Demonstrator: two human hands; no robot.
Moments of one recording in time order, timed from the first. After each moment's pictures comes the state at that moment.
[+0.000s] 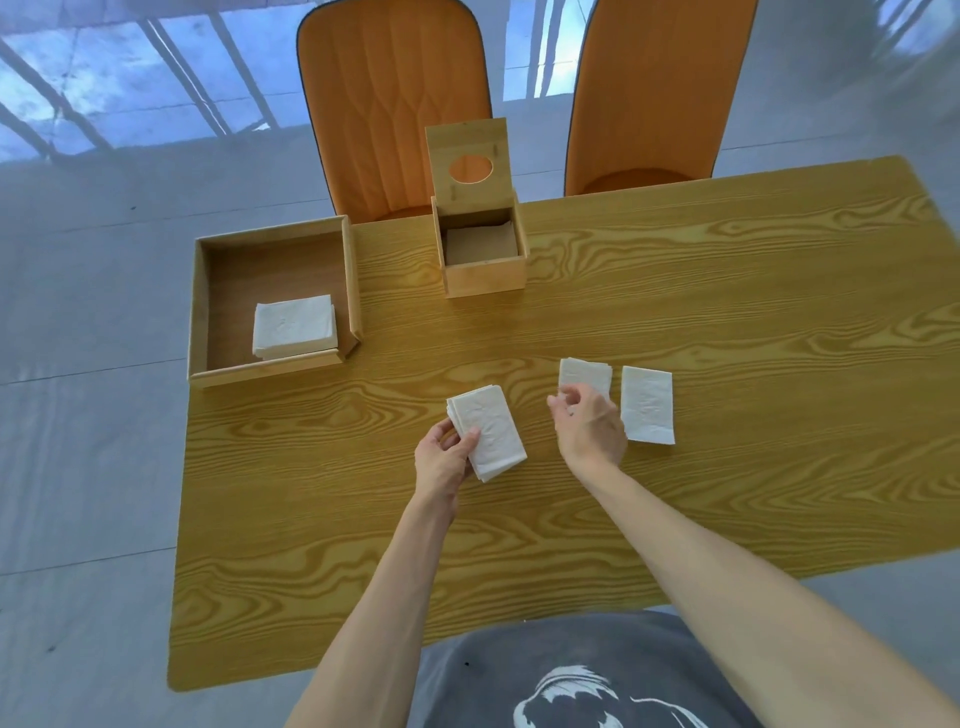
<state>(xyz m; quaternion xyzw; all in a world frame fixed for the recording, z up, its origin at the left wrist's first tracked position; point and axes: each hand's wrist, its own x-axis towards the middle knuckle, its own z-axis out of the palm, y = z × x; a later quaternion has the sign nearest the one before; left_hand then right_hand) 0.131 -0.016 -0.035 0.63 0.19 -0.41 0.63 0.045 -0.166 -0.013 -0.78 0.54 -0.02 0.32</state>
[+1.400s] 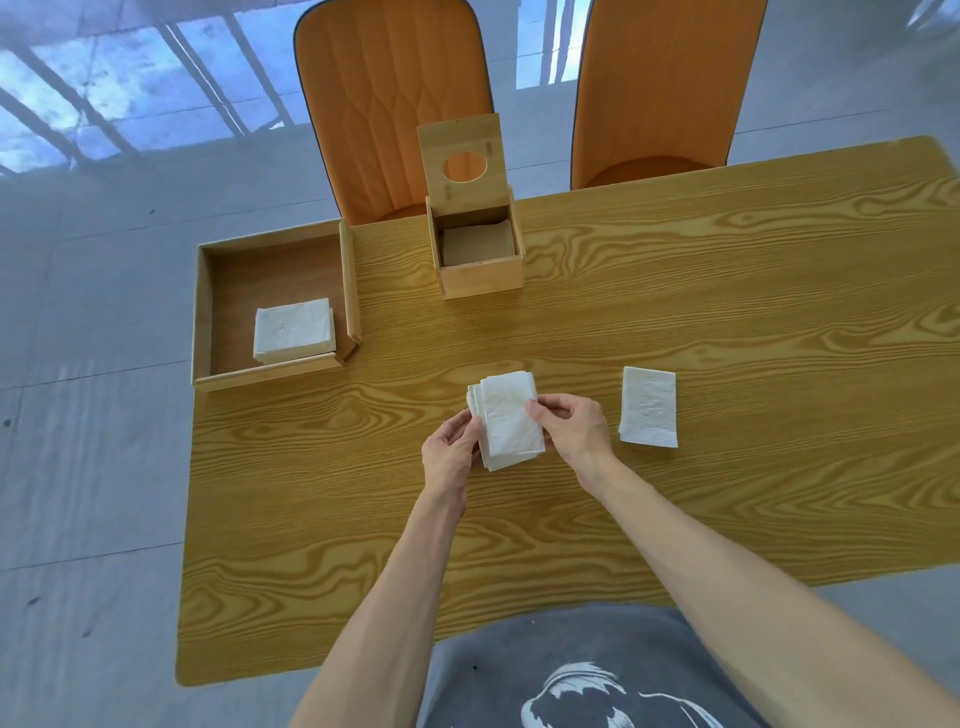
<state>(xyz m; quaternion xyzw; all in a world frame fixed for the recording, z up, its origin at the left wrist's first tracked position) 0.127 -0.035 -0.041 0.64 0.19 -0.38 0.64 0.043 -0.176 -0.035 -0.60 0.50 -0.03 0.63</state>
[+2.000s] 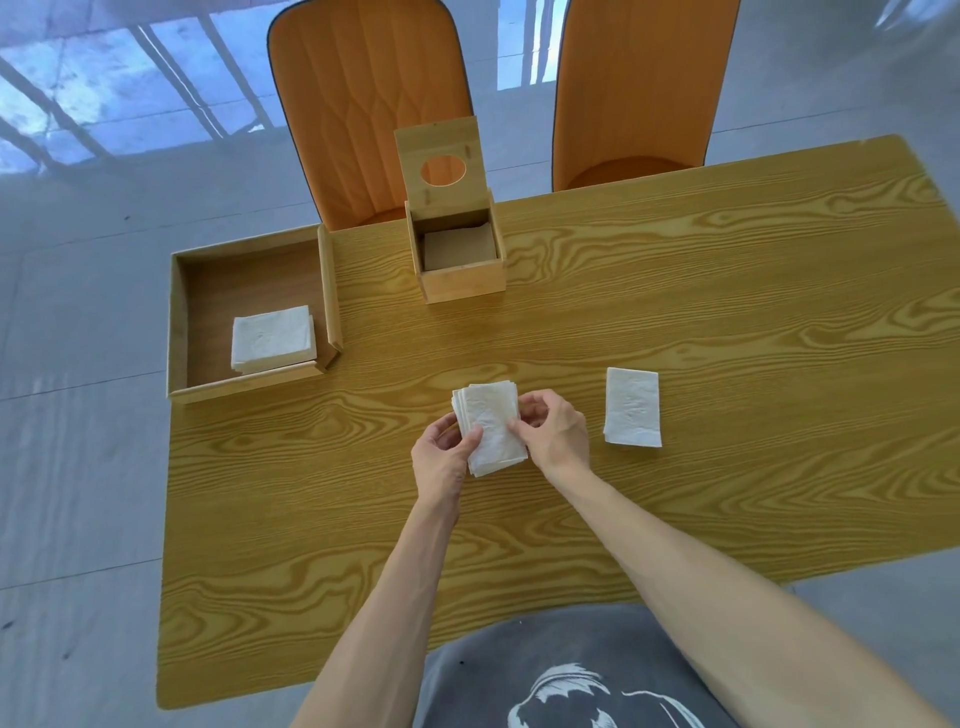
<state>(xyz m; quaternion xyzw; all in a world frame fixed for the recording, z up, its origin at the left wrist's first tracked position) 0.121 -0.043 -0.036 0.67 0.16 -0.36 0.63 0.047 -0.169 -0.027 -0.76 0.48 -0.01 0.44</state>
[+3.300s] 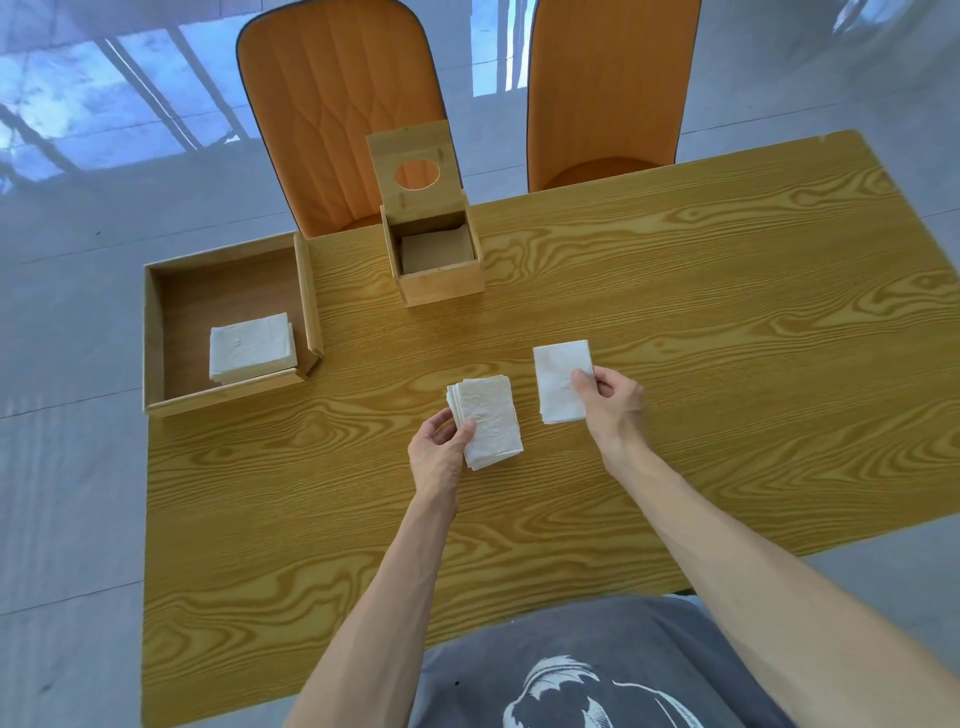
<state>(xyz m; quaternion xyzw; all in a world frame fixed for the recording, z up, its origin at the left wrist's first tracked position) 0.118 -0.057 -0.037 0.68 0.16 -0.37 0.61 0.008 -0.229 -0.017 -0.63 0.56 -0.15 0.52</state>
